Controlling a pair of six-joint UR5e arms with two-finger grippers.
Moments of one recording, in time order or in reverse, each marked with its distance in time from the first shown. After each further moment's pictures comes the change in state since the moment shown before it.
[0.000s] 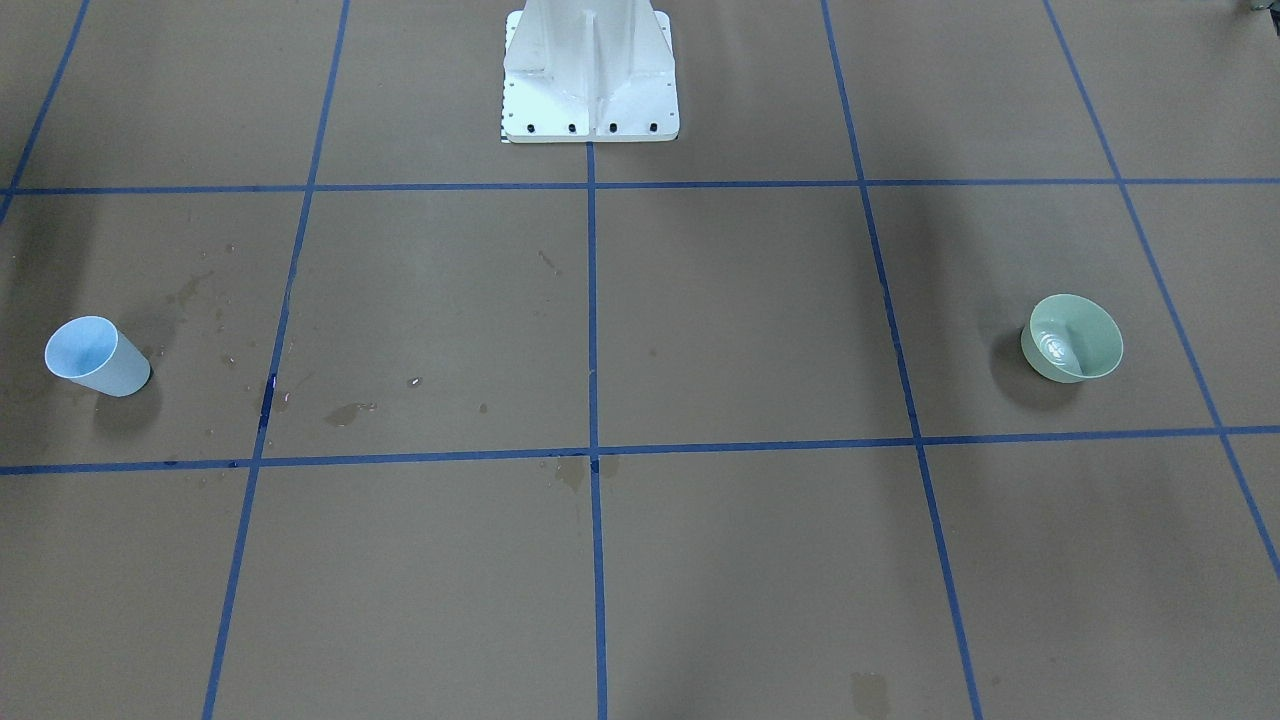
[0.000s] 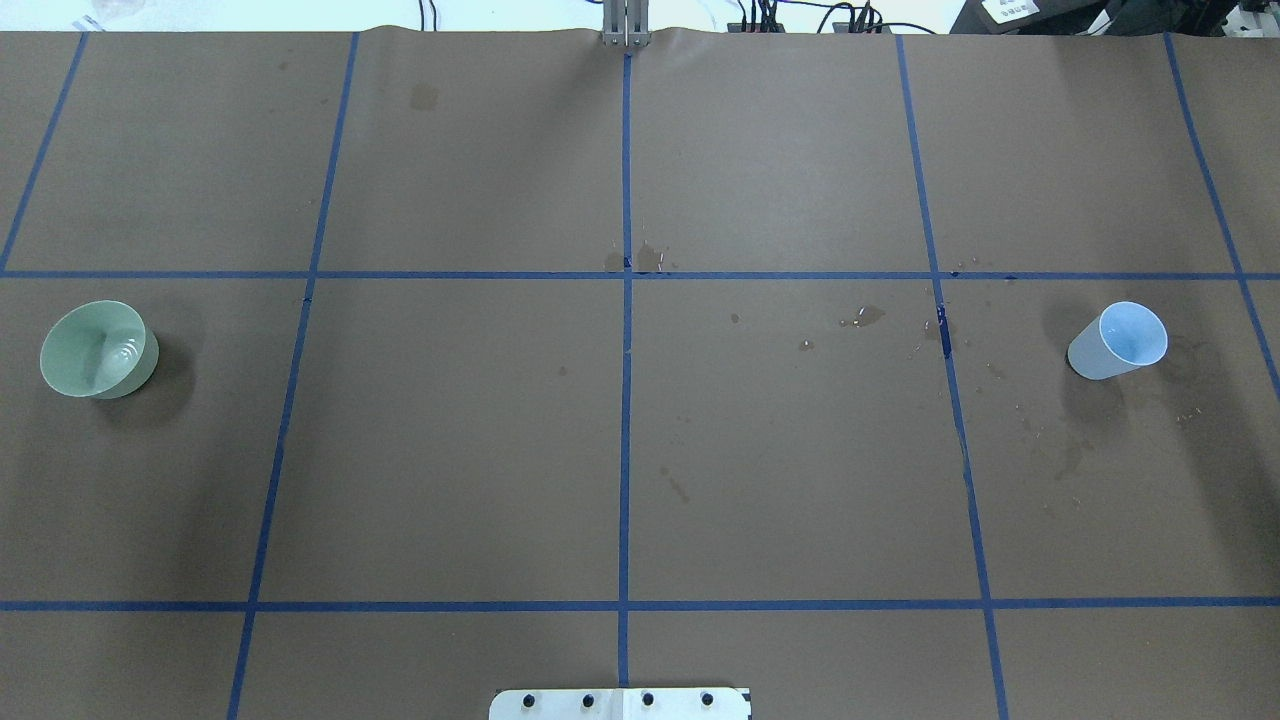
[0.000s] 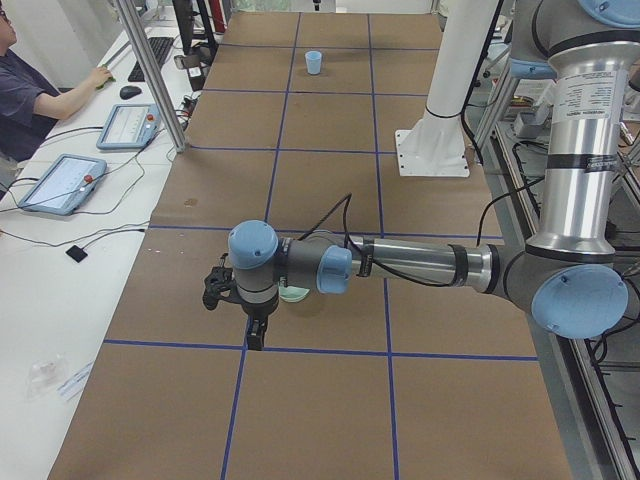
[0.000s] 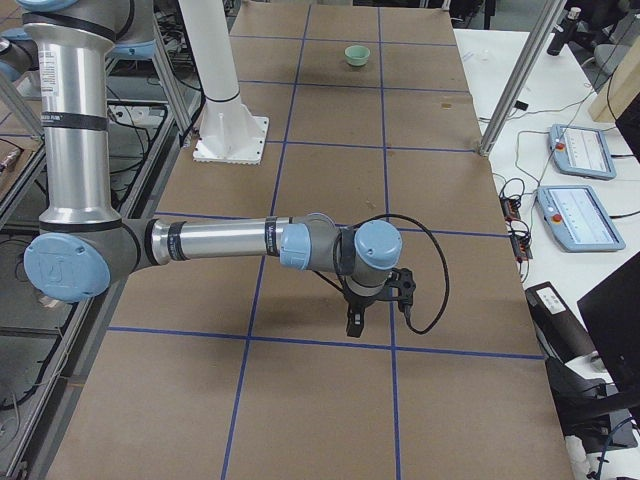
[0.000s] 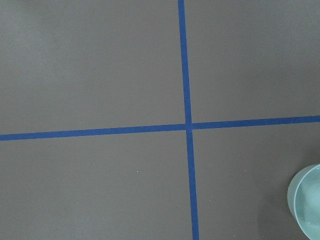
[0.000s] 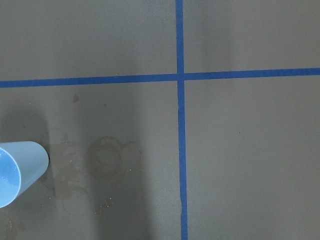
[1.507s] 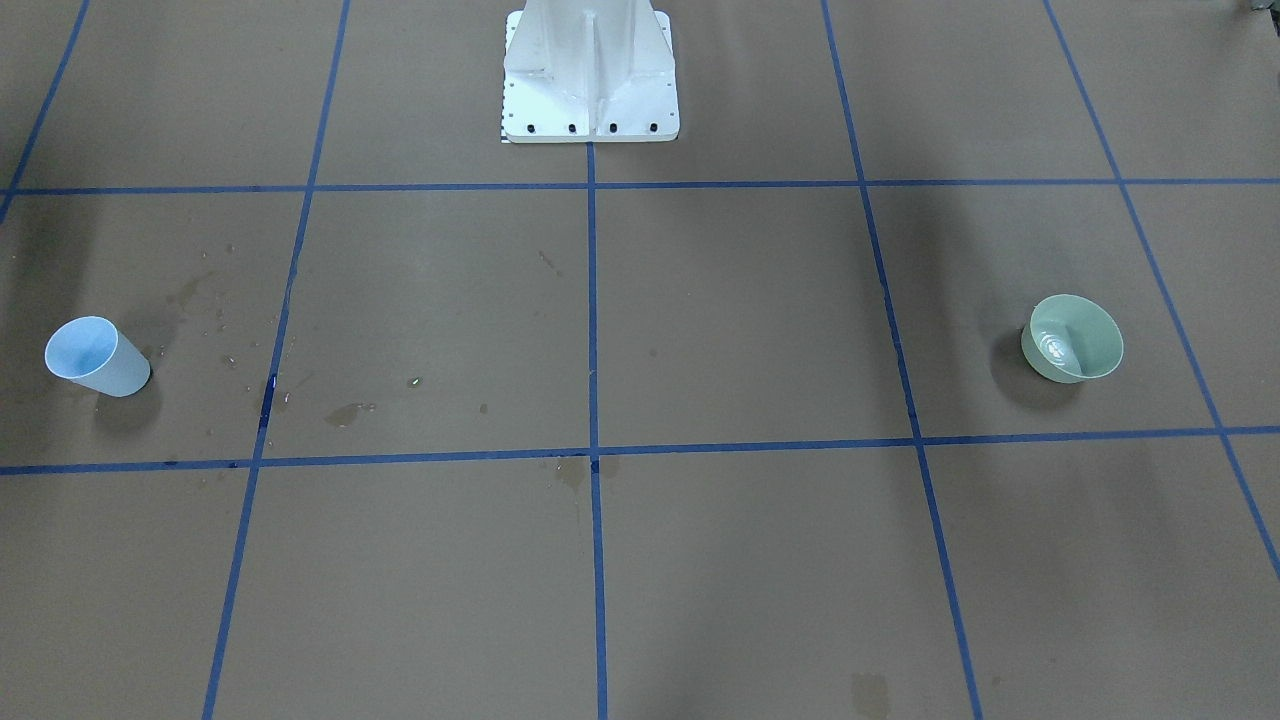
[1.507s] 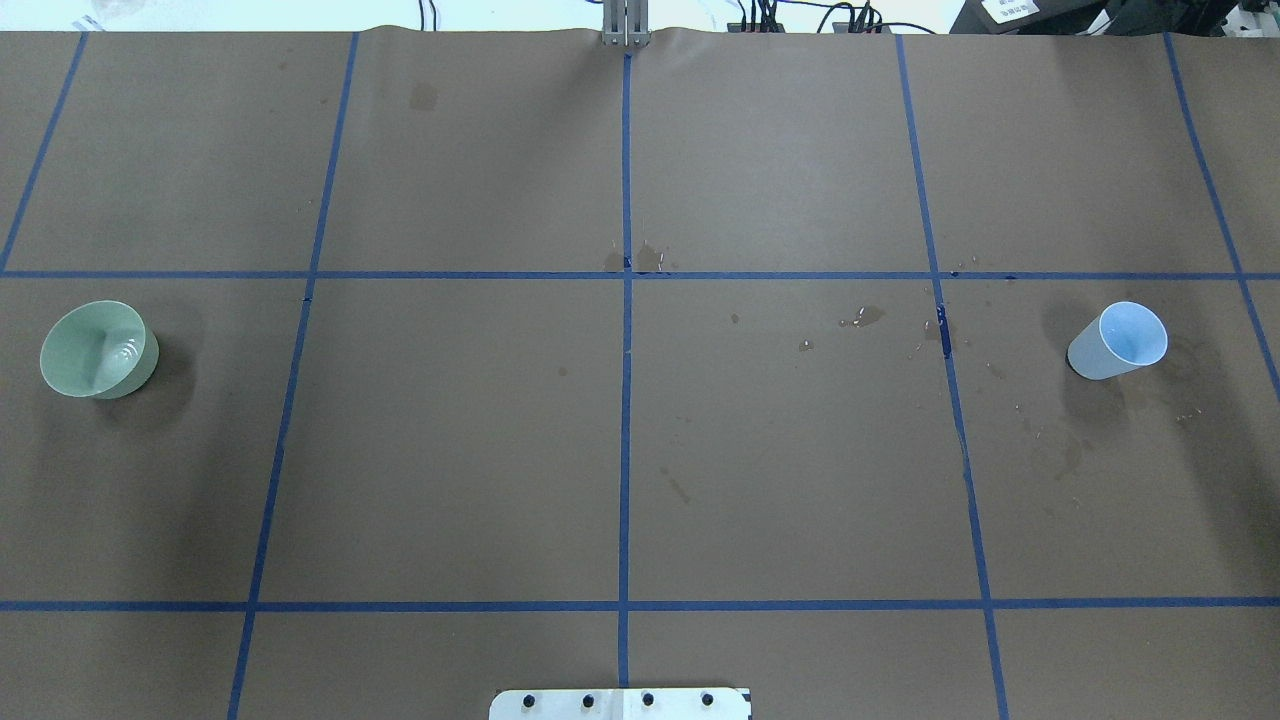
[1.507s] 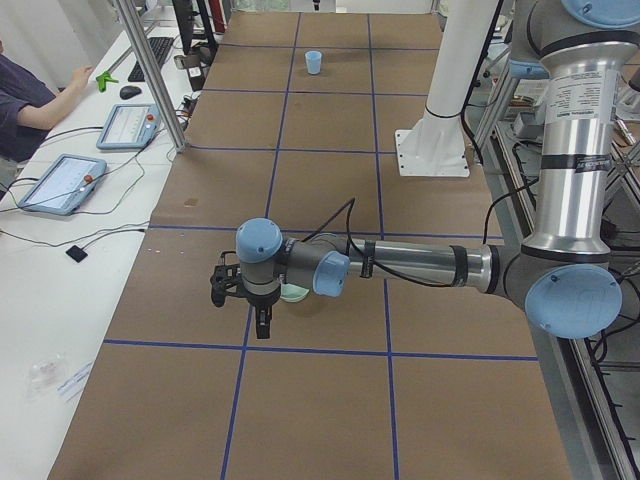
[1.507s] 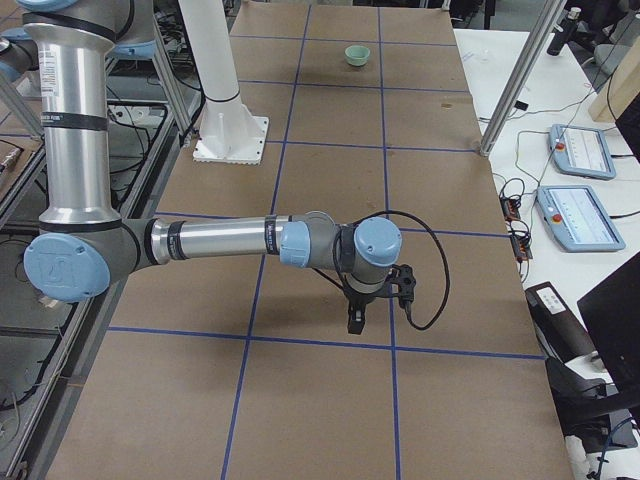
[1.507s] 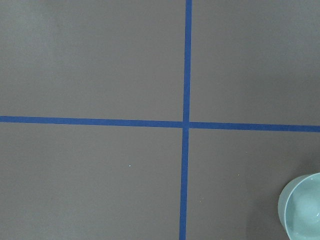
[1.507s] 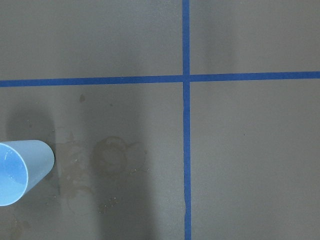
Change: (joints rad) left arm 0.129 0.017 0.030 -0.213 -0.005 -0.383; right arm -0.001 0.001 0.013 0.001 0.009 -0.006
